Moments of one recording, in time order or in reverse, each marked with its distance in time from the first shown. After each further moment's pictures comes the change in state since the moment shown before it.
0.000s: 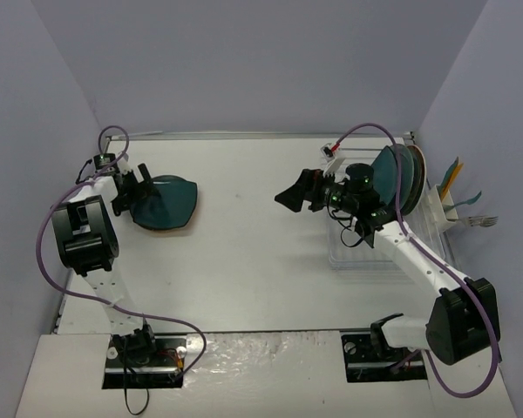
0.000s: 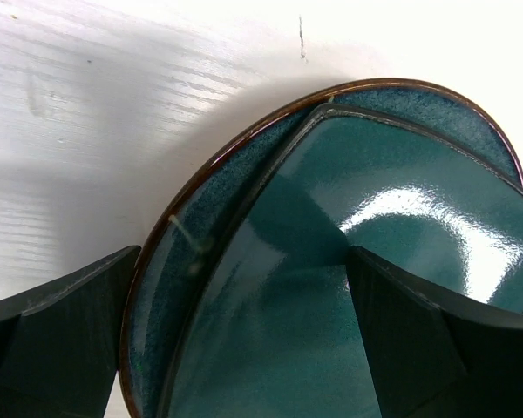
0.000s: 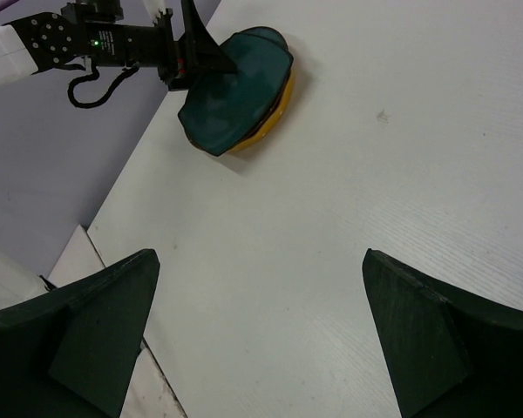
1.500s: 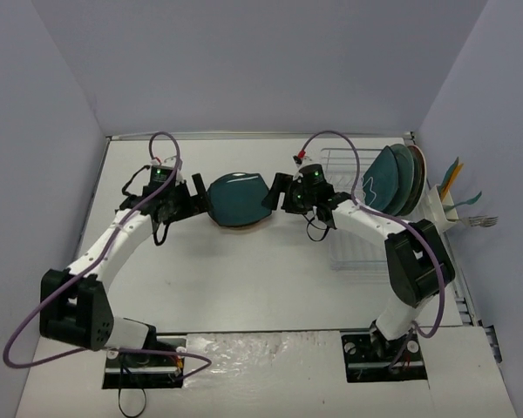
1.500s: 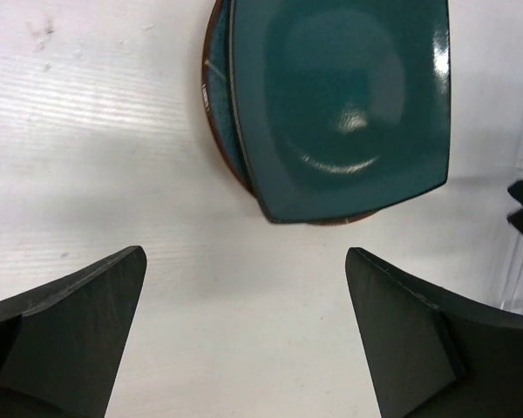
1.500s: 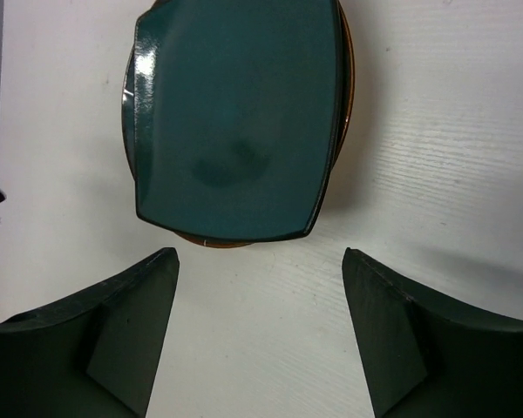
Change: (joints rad) left arm -0.509 -0.608 -0.344 -0.088 -0.203 -0.276; right arm 0.132 0.409 0.164 -0.081 0.356 0.101
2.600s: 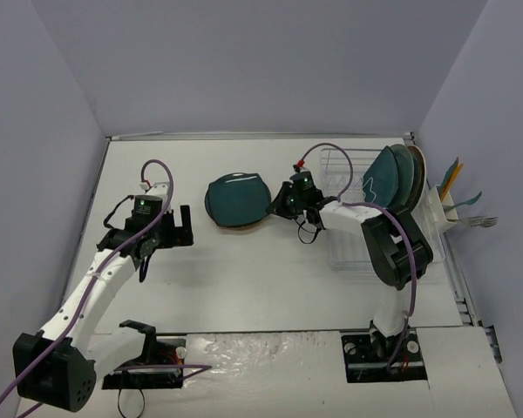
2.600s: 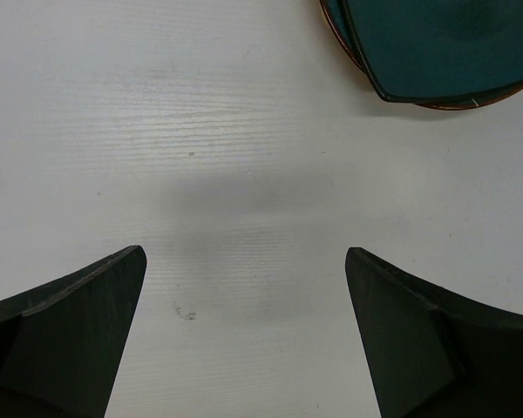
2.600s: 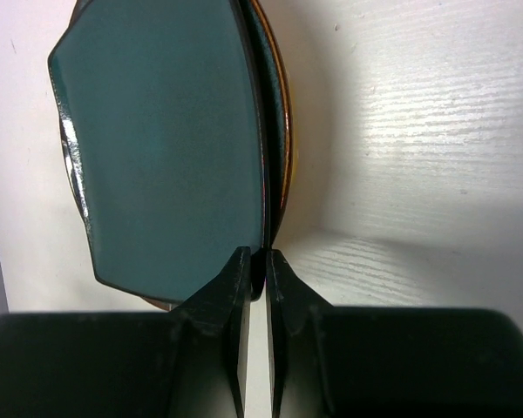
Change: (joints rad) left arm 0.002 -0.349 -0.225 -0.143 -0.136 0.237; right arm 0.013 0.186 0.015 0.113 0.059 0.187
